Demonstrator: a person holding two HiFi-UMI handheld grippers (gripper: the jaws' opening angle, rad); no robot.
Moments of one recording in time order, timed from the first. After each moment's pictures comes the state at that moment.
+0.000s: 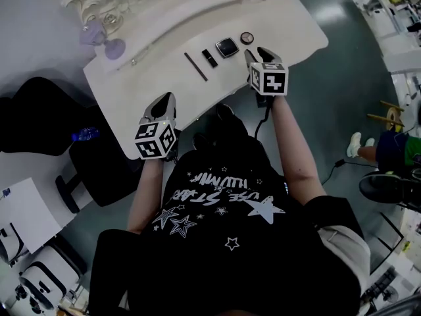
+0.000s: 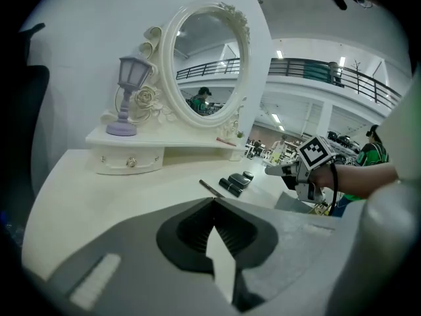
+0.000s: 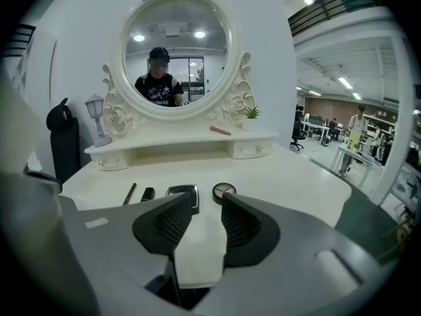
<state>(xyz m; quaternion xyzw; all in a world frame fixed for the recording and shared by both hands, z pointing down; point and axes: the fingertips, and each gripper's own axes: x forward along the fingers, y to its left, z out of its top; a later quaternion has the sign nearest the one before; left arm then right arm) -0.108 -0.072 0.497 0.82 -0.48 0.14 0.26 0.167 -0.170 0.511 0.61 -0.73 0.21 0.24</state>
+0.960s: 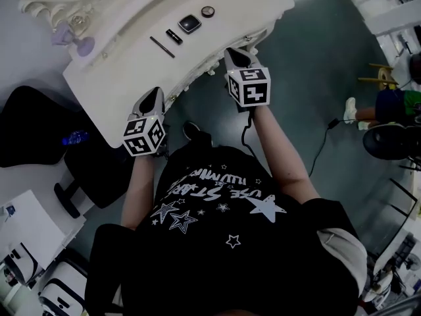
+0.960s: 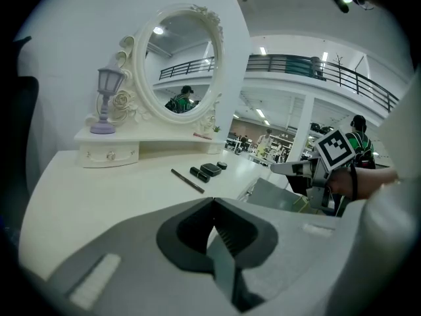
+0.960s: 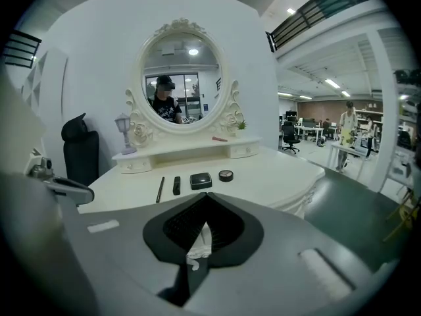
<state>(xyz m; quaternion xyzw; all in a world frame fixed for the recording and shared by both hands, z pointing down) -0.063 -0.004 0.489 0.85 -0.44 0.16 0.23 0.163 -0.038 0.479 0.62 -0.73 0.20 0.17</state>
